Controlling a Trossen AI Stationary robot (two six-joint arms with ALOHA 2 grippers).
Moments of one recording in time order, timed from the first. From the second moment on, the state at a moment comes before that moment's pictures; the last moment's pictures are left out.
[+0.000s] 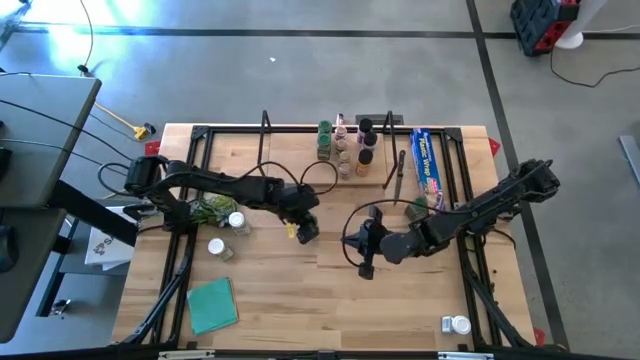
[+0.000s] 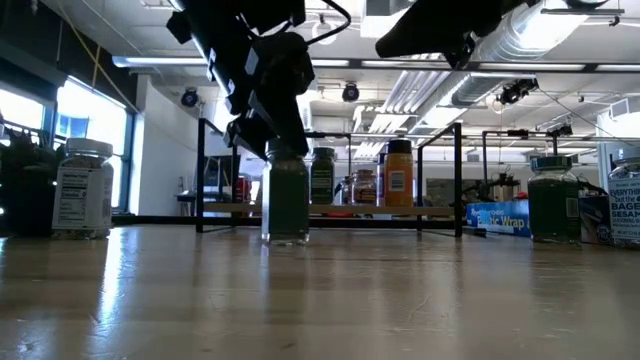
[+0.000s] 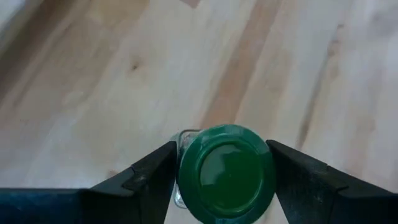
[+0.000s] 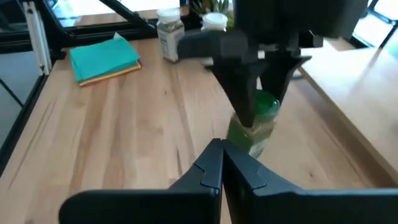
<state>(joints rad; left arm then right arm) 0.00 1.66 1.10 -0.40 0.02 -0.49 0.42 1.47 0.90 0.00 0.53 0.32</state>
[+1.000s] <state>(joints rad) -0.11 1.21 0.92 -0.78 -0.28 -0.49 0.37 1.94 1.35 -0.14 0.79 0.37</state>
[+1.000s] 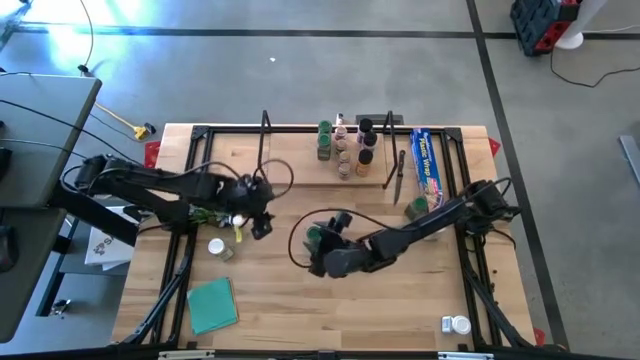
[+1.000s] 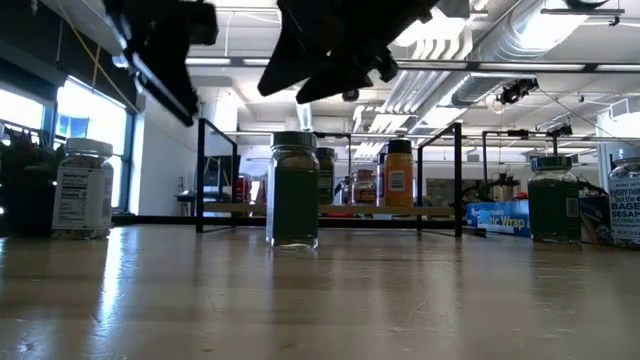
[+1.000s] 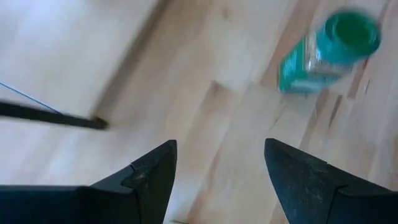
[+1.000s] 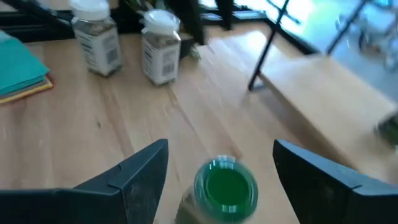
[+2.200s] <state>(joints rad) -0.10 1.61 0.53 0.50 0.14 -0.02 0.28 1.94 1.00 0.24 0.47 0.43</state>
